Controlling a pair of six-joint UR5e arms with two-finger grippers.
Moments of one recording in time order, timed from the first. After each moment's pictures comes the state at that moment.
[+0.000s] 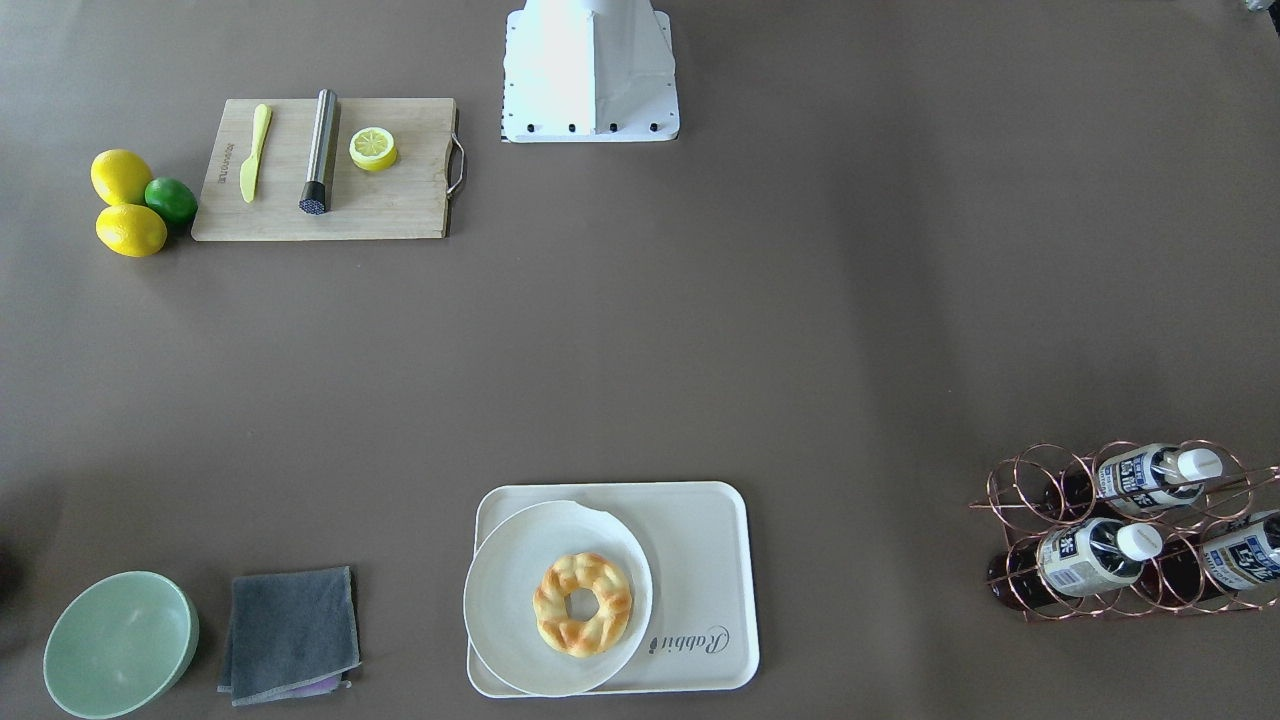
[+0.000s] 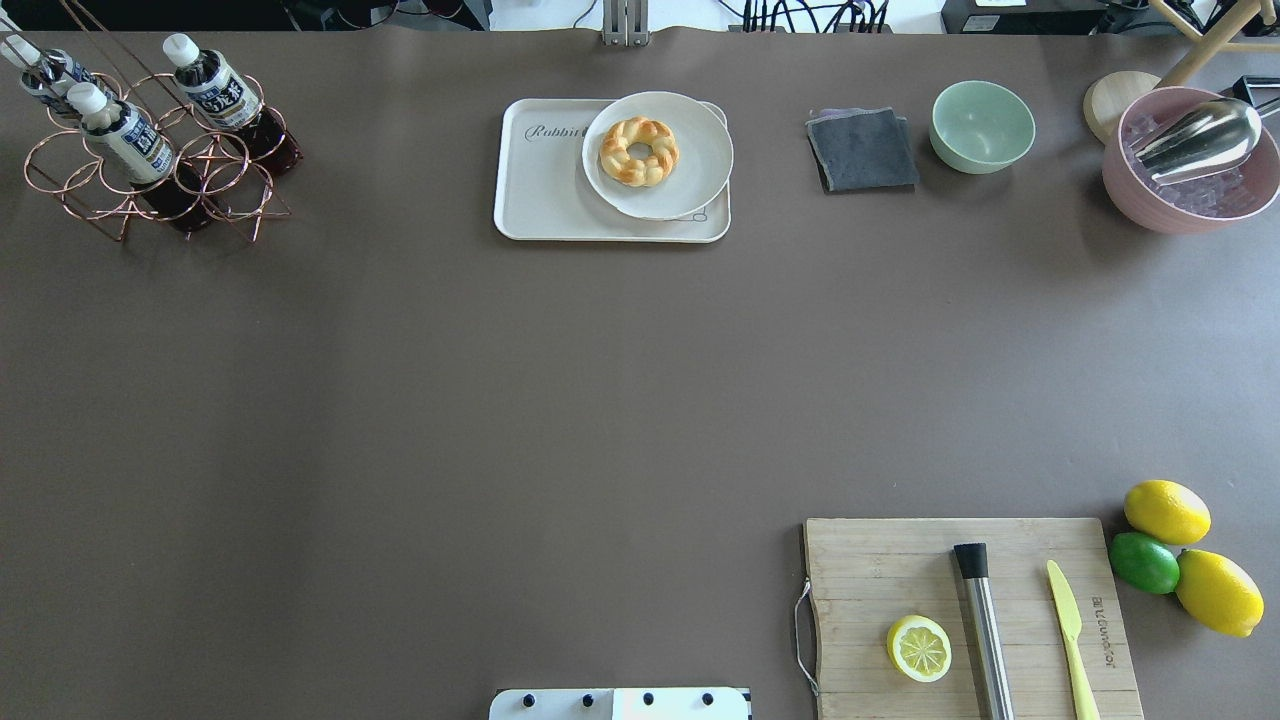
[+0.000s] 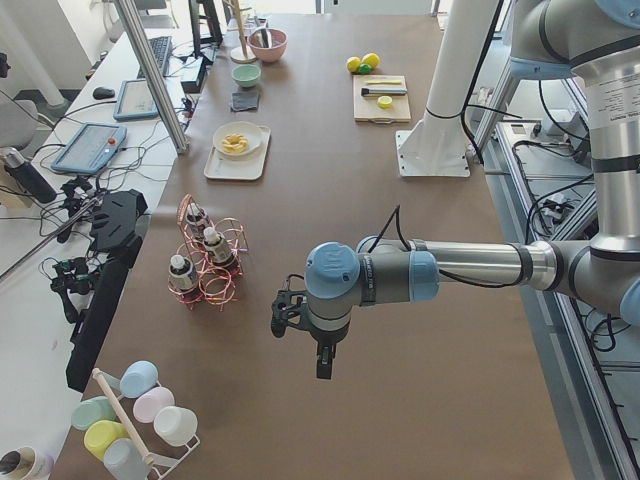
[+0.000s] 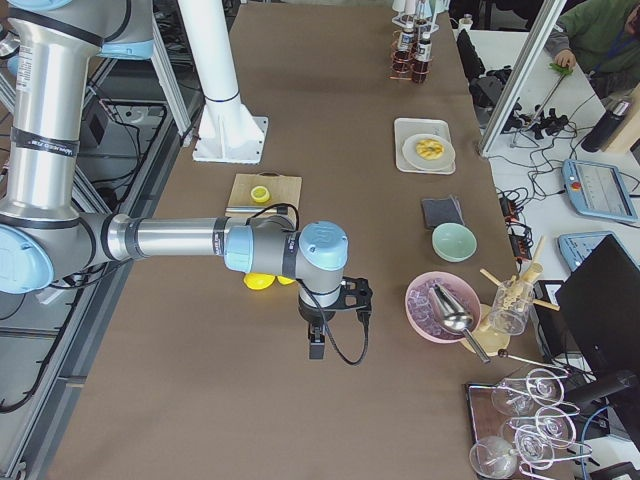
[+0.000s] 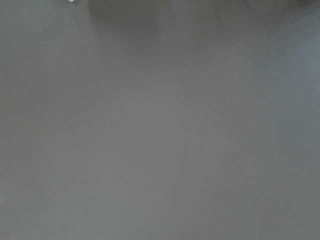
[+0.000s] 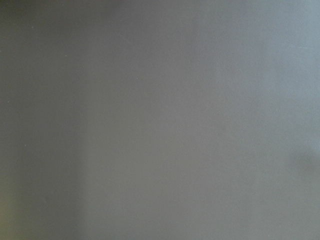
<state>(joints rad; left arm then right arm) -1.69 -1.33 -1.85 -1.47 -2.32 0.21 1.59 -1.78 1.84 -1.70 2.20 -0.14</state>
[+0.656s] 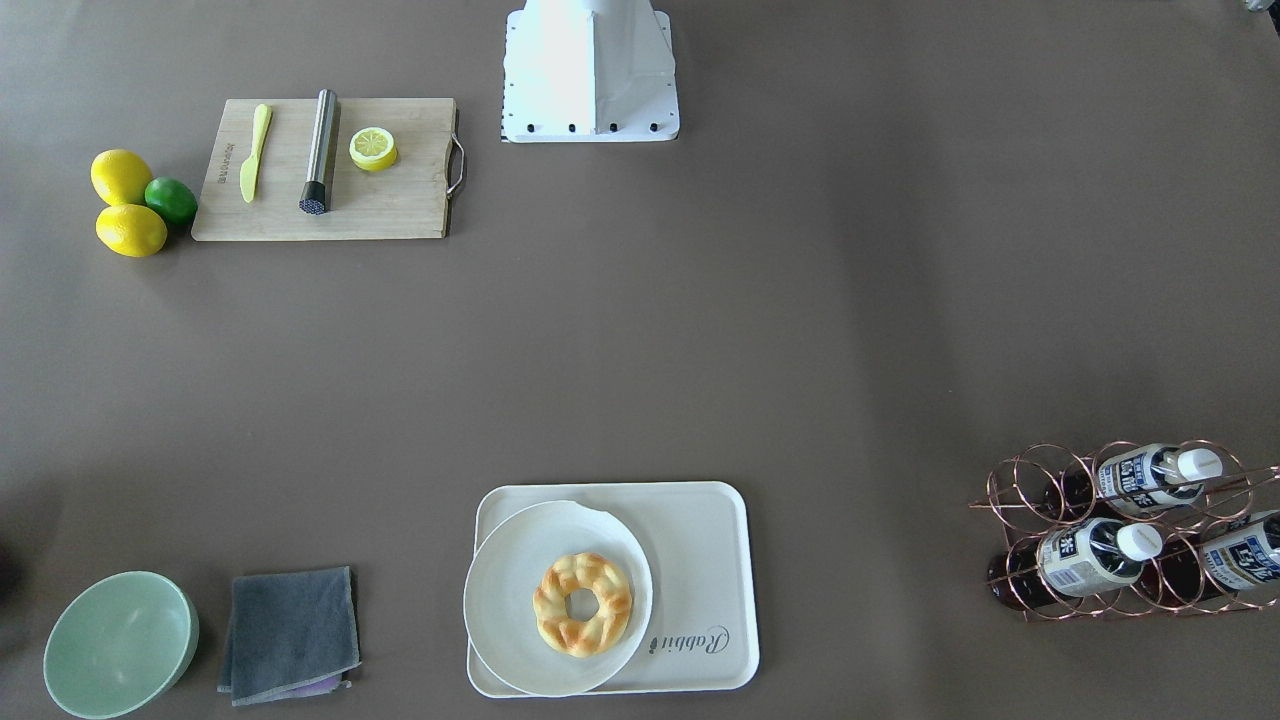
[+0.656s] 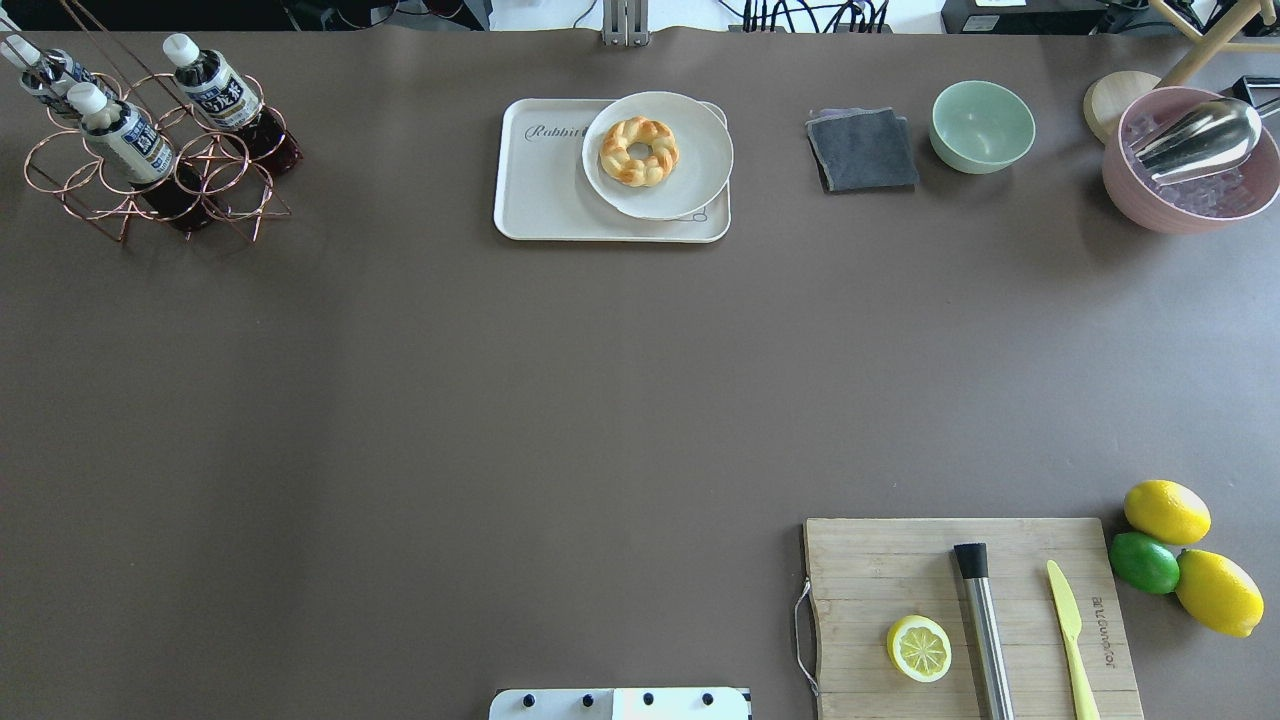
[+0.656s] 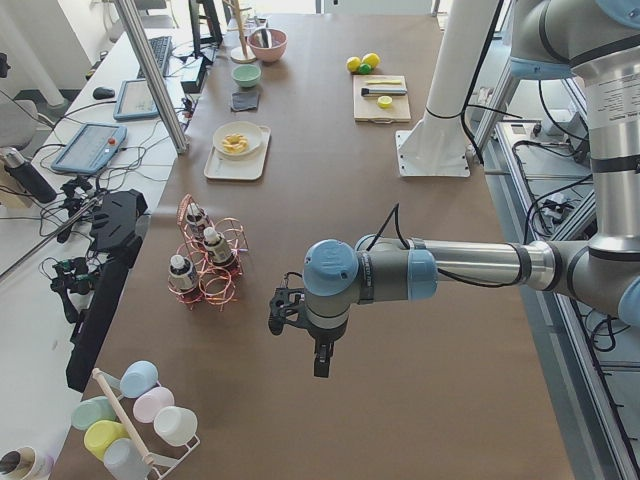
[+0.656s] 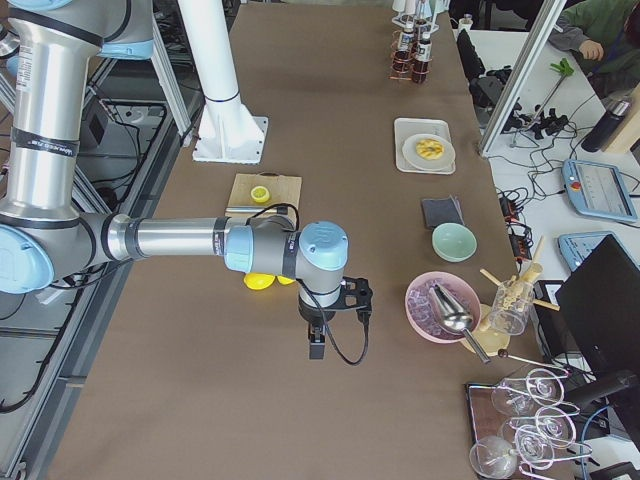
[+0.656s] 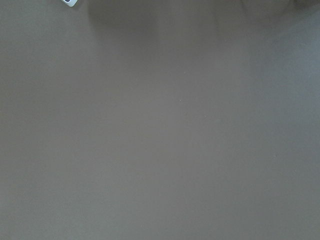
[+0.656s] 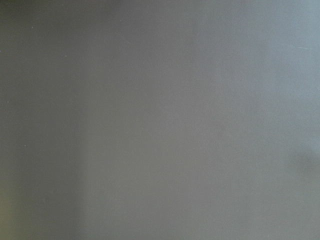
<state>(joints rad) -1.69 -1.34 -1.85 -1.47 -2.32 0.21 1.59 -1.78 1.84 -1.70 2.20 -0.14</state>
